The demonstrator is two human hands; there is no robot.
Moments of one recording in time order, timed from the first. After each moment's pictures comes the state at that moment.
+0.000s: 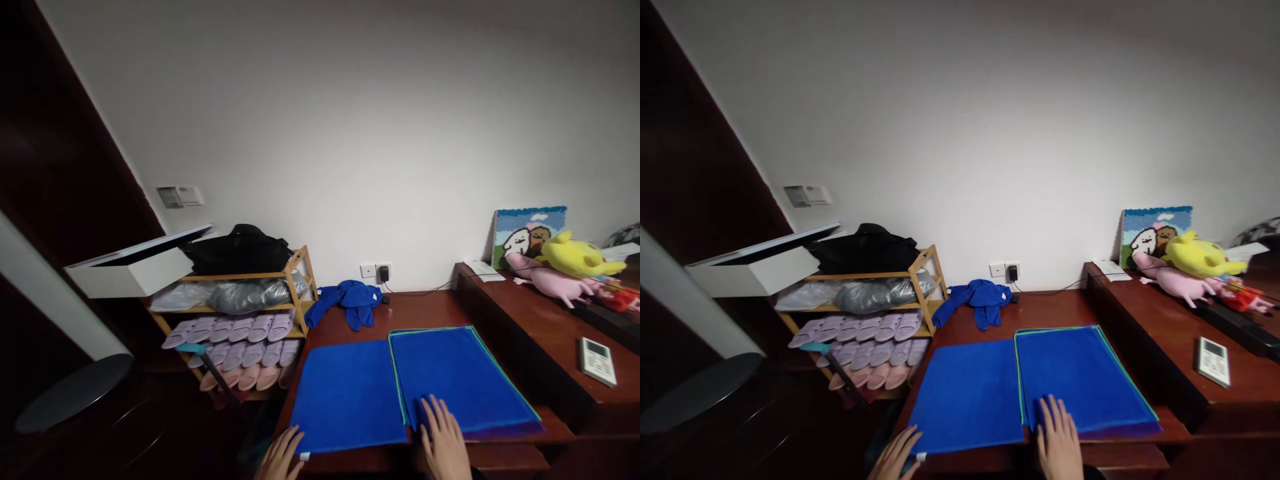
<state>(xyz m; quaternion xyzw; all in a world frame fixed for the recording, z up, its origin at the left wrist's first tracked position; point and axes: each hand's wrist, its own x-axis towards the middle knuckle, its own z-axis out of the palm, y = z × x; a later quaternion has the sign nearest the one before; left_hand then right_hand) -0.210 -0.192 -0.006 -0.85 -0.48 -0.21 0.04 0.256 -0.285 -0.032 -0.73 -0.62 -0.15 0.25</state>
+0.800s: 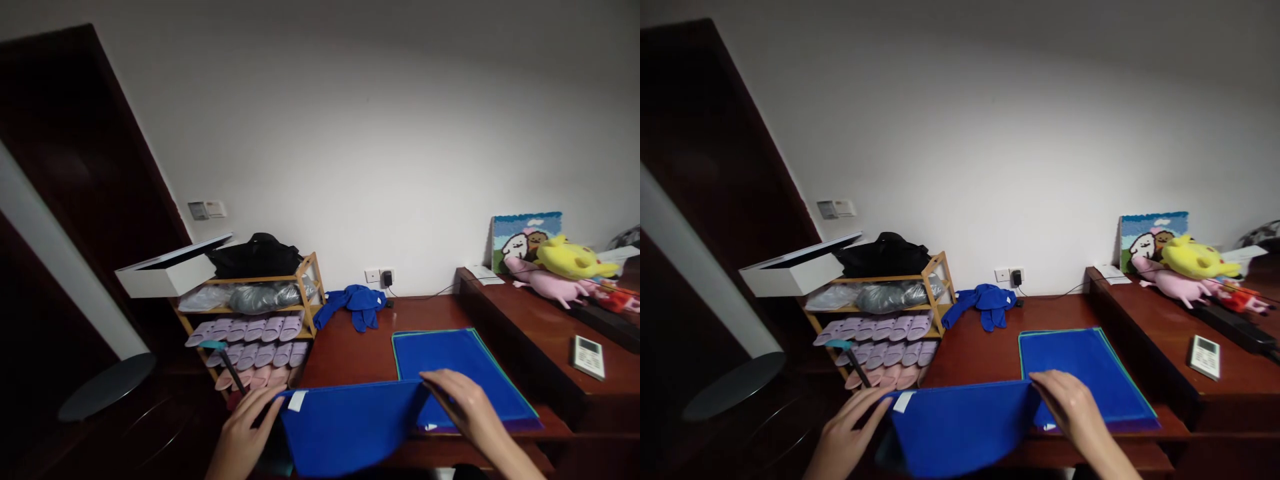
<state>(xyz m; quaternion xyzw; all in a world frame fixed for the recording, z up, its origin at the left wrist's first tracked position) -0.183 -0.247 0.251 -0.78 -0.48 -0.39 0.04 0.289 -0.333 0.238 -0.48 -0.77 -0.03 0.42</state>
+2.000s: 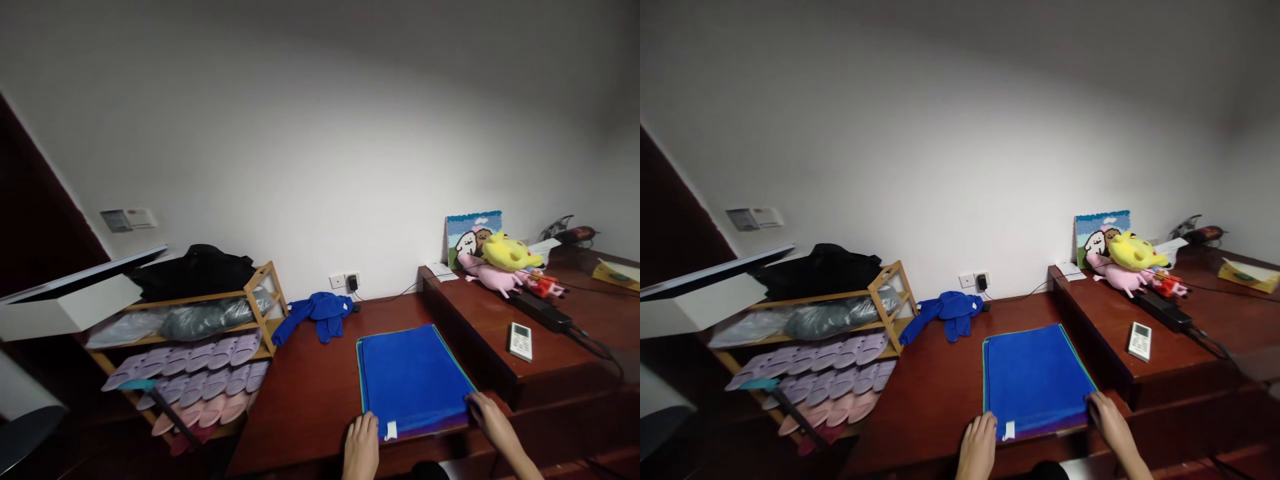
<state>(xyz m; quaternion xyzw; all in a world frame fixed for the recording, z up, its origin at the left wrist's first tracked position) 0.133 -0.235 0.020 -0.88 -0.42 -0.24 0.04 0.520 -0.339 0.001 -0.75 -0.57 0.08 0.33</state>
